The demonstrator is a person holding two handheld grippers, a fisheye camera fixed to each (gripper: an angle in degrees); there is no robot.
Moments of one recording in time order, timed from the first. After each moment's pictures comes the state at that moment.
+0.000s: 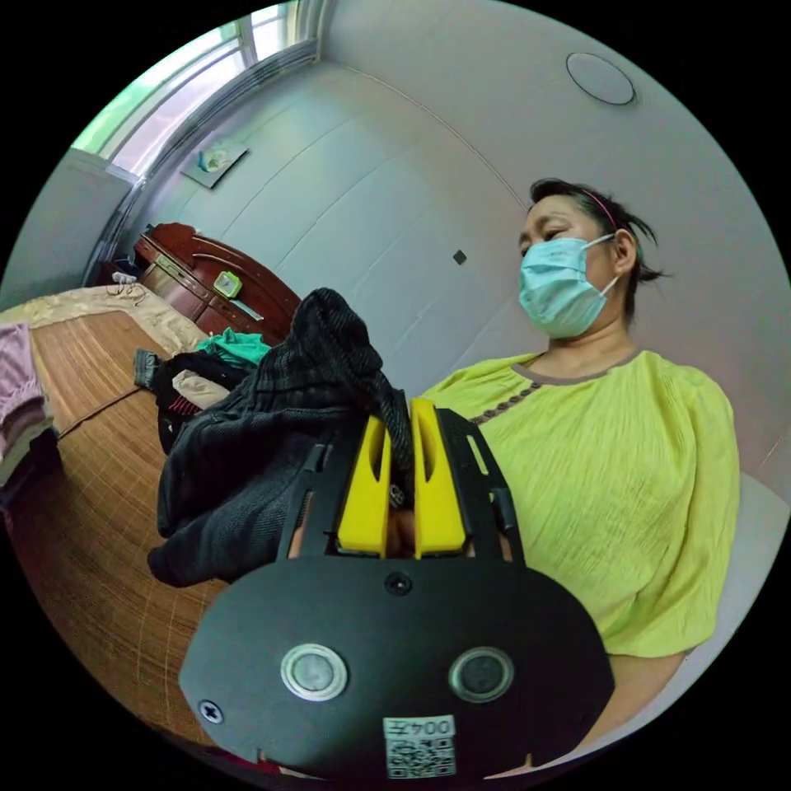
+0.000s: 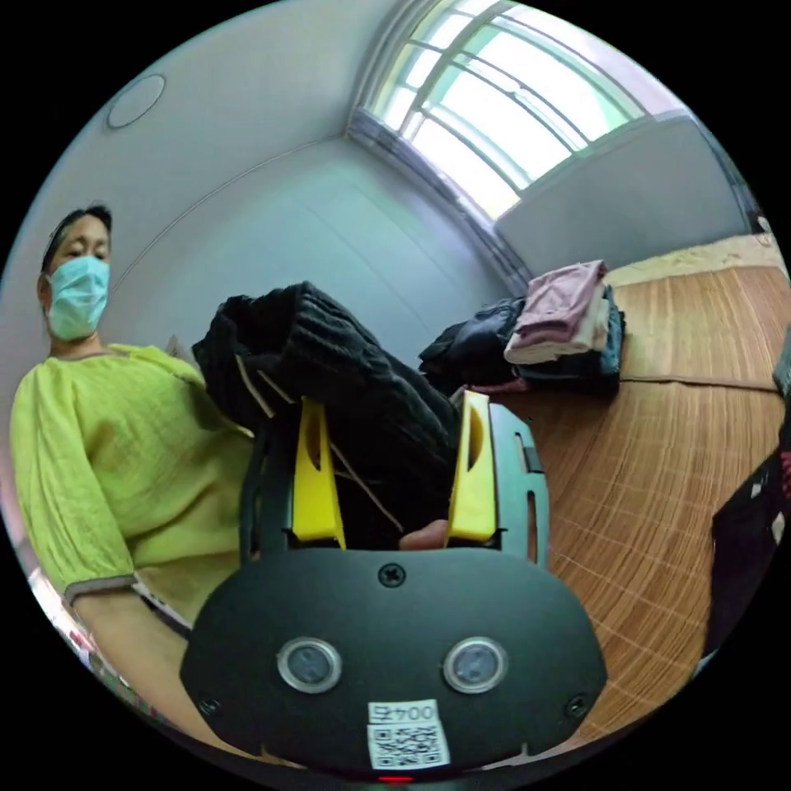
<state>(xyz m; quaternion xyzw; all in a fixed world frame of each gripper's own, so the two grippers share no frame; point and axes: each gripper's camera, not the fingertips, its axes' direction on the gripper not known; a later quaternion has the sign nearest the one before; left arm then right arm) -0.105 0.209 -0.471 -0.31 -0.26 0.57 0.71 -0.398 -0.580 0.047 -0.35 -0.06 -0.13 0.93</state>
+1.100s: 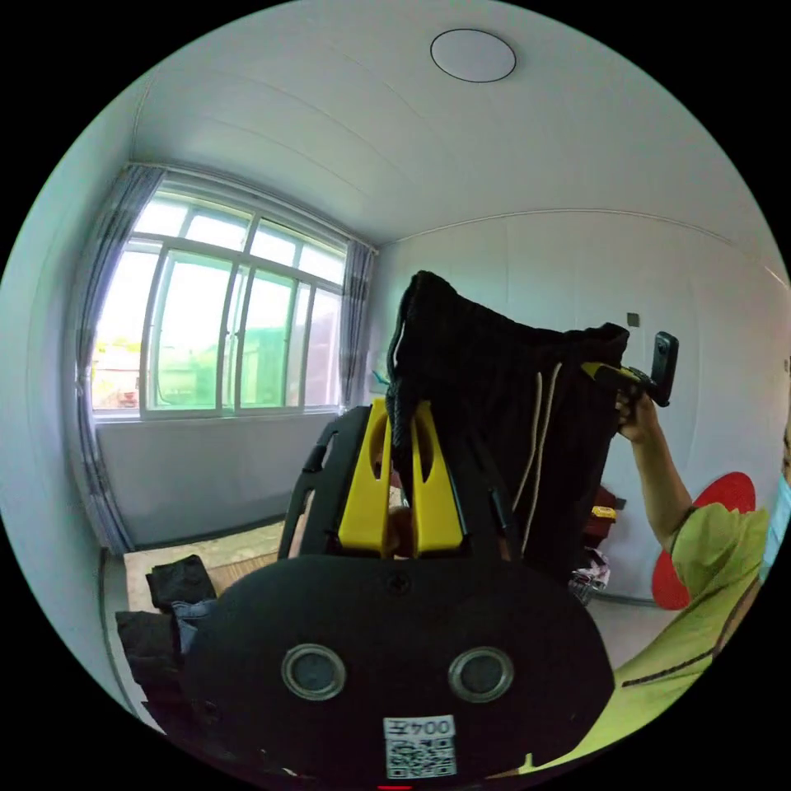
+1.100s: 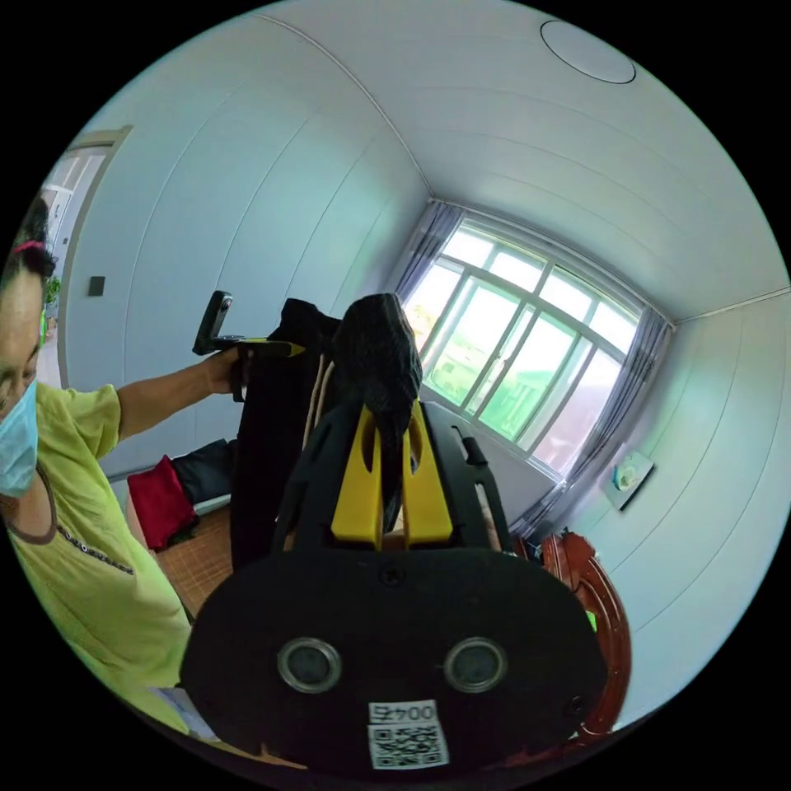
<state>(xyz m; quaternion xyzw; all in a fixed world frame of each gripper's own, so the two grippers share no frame) 0.002 0.536 -0.453 0.13 -0.39 0.80 0.44 -1.062 -0.706 0.065 -0.17 0.26 -0.60 0.74</state>
